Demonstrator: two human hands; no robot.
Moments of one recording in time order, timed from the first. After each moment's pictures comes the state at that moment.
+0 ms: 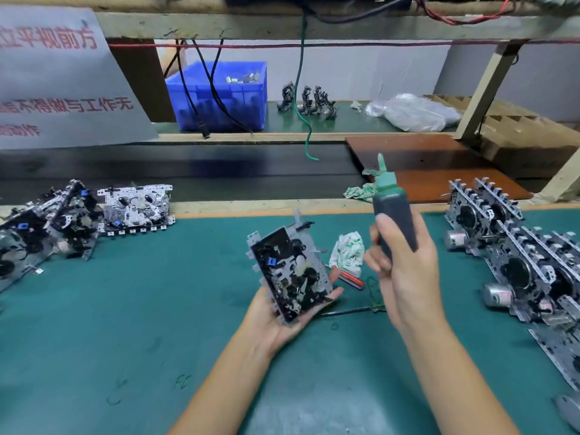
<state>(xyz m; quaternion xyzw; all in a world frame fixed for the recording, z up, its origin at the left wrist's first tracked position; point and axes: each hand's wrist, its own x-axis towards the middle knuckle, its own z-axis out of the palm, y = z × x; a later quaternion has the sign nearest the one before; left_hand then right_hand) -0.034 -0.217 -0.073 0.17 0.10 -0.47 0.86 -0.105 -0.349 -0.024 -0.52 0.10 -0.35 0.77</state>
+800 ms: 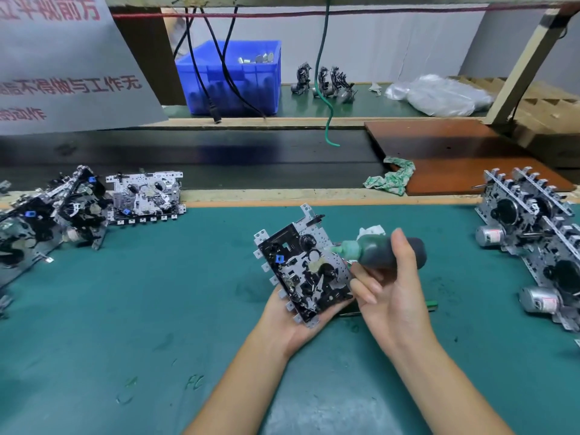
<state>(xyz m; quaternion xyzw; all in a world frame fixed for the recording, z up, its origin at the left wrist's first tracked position) -0.026 -0.217 -0.093 0.16 0.08 -0.50 0.85 -0.090 -0.318 -0.053 -0.30 0.18 -0.24 0.91</state>
